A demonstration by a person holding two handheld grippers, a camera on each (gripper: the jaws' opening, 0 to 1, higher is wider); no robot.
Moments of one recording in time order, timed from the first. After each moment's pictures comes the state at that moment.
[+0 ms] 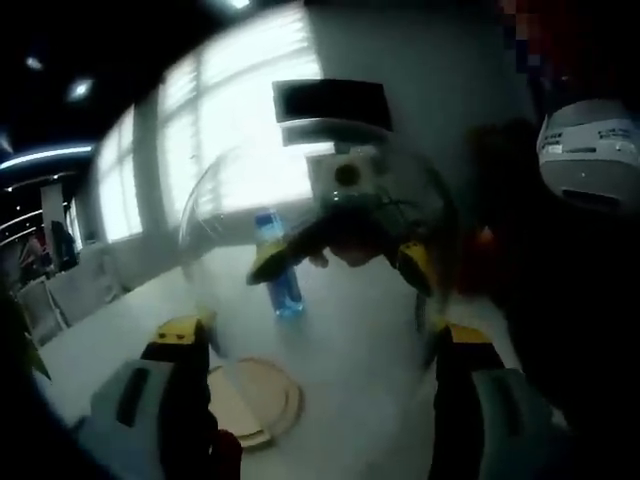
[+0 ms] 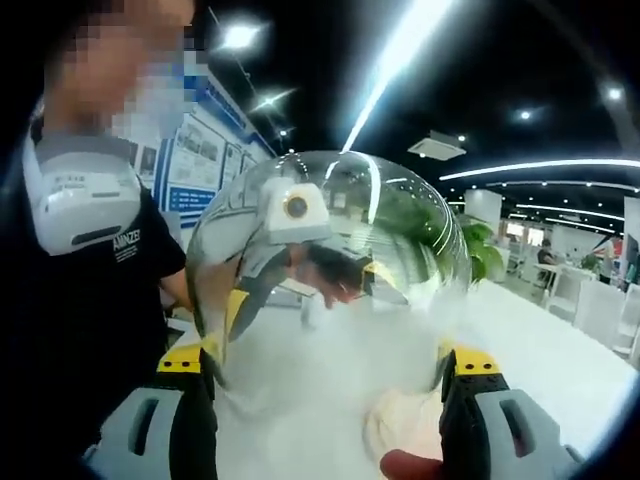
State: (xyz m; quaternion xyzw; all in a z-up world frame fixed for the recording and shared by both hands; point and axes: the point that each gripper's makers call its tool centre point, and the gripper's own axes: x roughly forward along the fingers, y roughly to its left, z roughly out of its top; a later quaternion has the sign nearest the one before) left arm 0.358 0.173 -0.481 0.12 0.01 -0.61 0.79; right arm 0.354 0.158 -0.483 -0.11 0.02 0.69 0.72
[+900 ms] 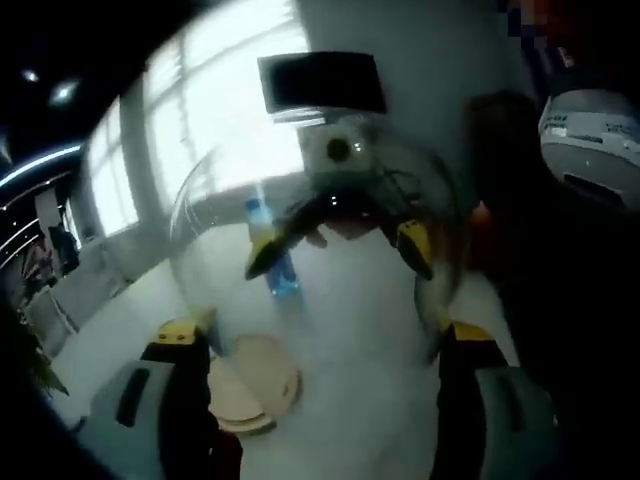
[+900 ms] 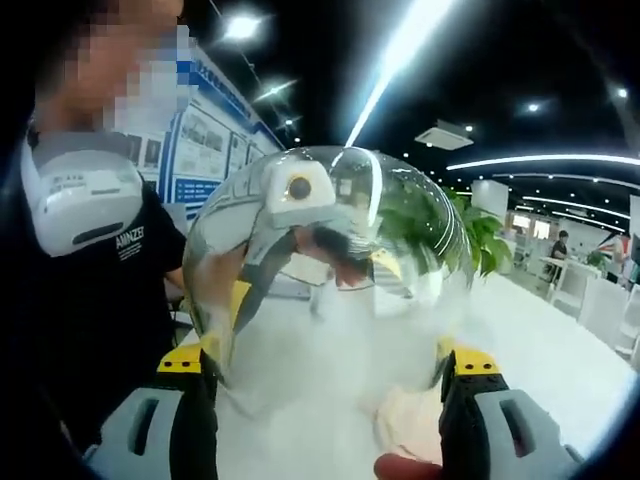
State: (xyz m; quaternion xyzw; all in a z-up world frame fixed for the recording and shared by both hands) left arm 0.350 0.175 -0.484 0.18 0.05 -0.61 0.77; right arm 0.343 0.159 -0.485 -0.13 0.05 0.69 0.71
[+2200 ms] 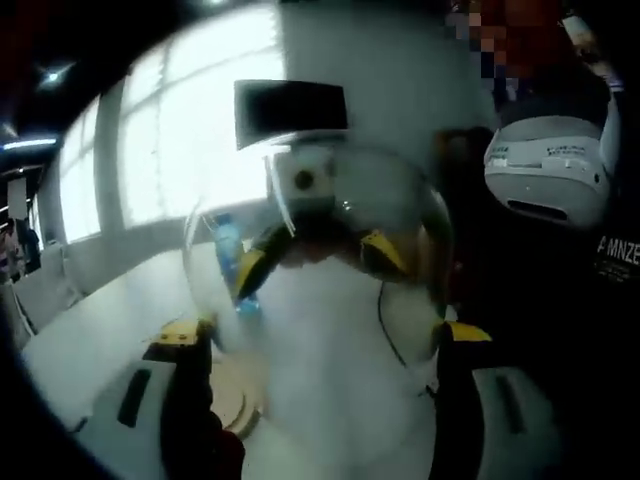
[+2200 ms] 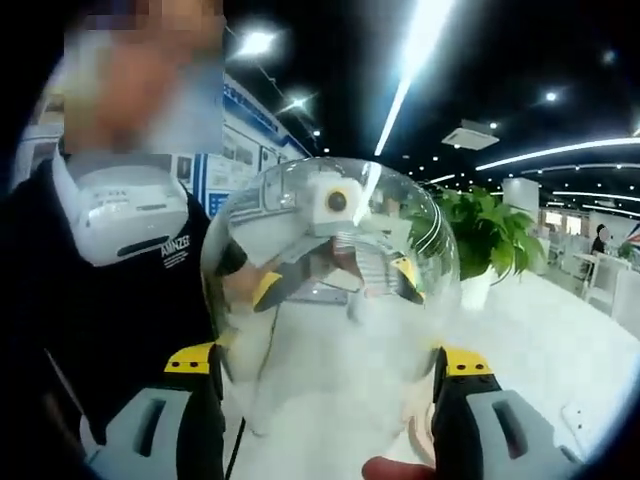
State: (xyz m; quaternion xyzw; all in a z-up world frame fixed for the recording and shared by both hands) left arm 0.318 0.178 -0.487 0.11 0.02 -0.69 0.72; right arm 0.319 0.161 -0.497 -0.10 0.05 0.75 0.65
